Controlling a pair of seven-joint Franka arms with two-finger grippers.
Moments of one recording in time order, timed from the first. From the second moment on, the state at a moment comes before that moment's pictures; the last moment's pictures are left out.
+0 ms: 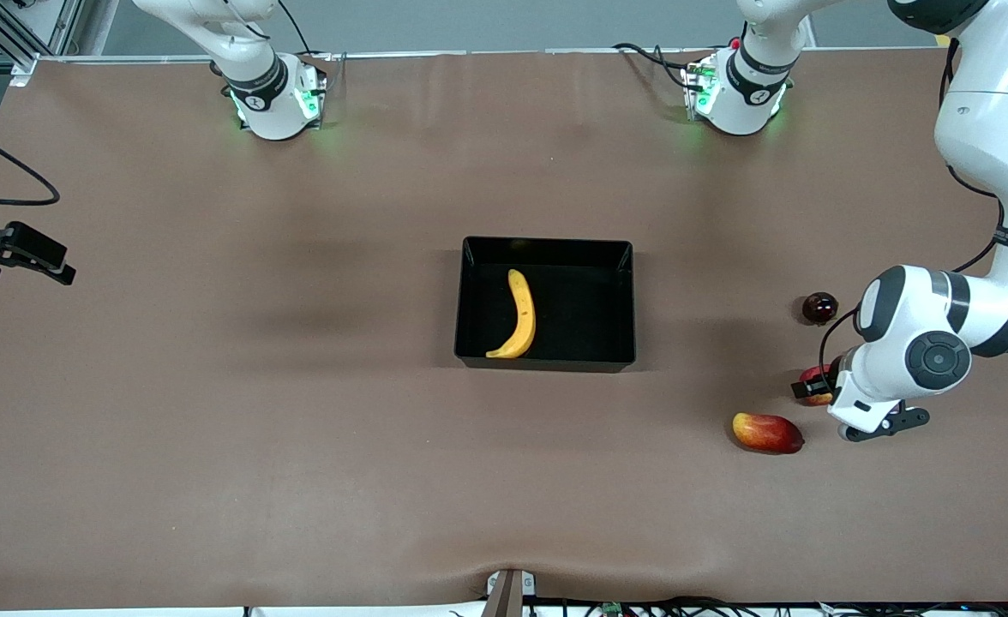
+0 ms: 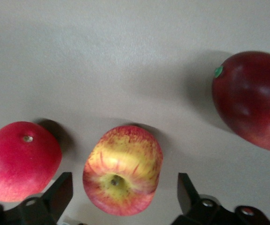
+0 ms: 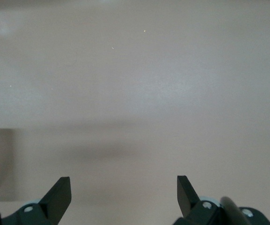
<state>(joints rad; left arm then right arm) 0.39 0.70 -0.44 -1.63 0.51 2.11 -0.53 -0.08 0.08 0.02 -1.51 0.02 1.66 -0.03</state>
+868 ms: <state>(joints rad) 0.15 0.58 -0.78 -1.60 0.48 1.93 -0.68 -0.08 0.08 0.02 -1.51 0.02 1.66 -0.03</state>
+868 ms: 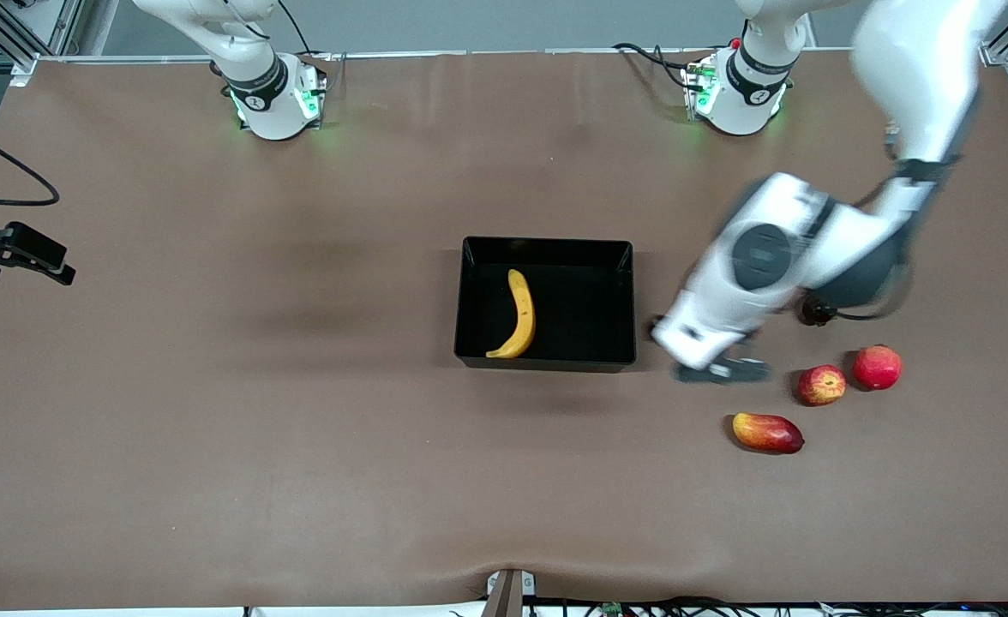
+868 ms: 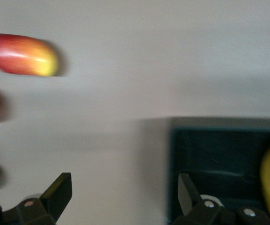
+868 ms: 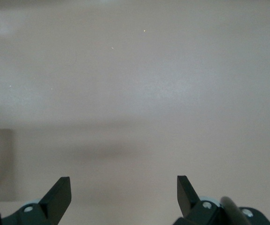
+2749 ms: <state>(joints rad) -0.37 0.89 -0.50 -1.49 0.48 2.35 -0.98 -0.08 0.09 0.02 -1.51 0.02 1.66 -0.03</state>
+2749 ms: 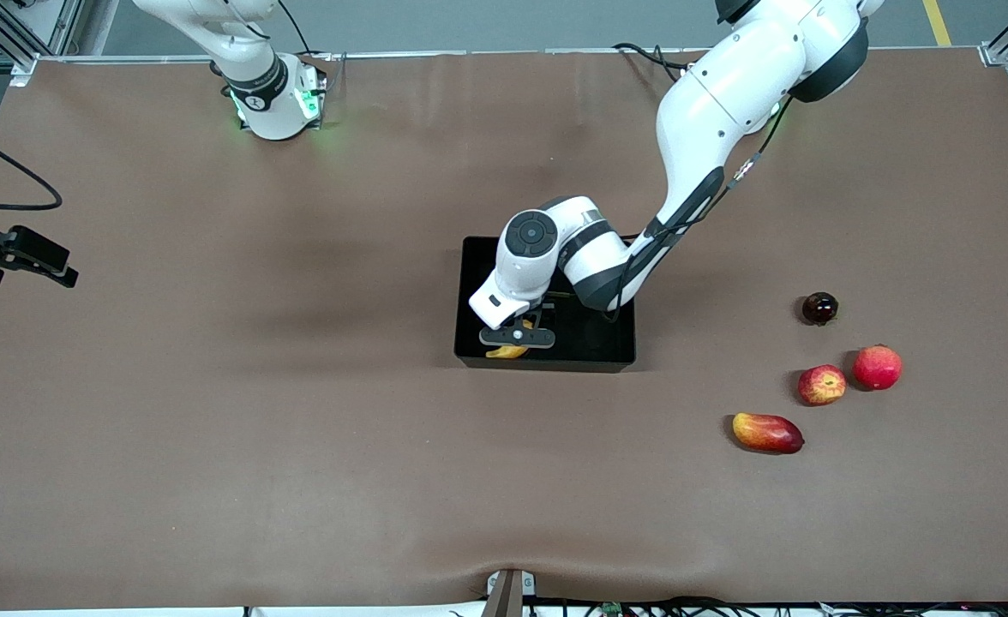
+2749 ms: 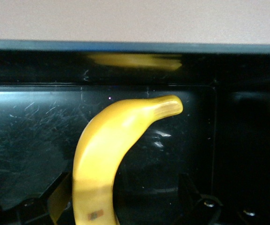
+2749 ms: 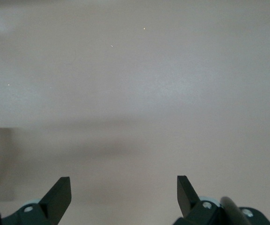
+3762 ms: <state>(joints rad) -0.38 0.89 -0.50 -1.47 0.49 2.34 -0.97 -0.08 0.12 0.02 -1.51 0.02 1.66 -0.03</state>
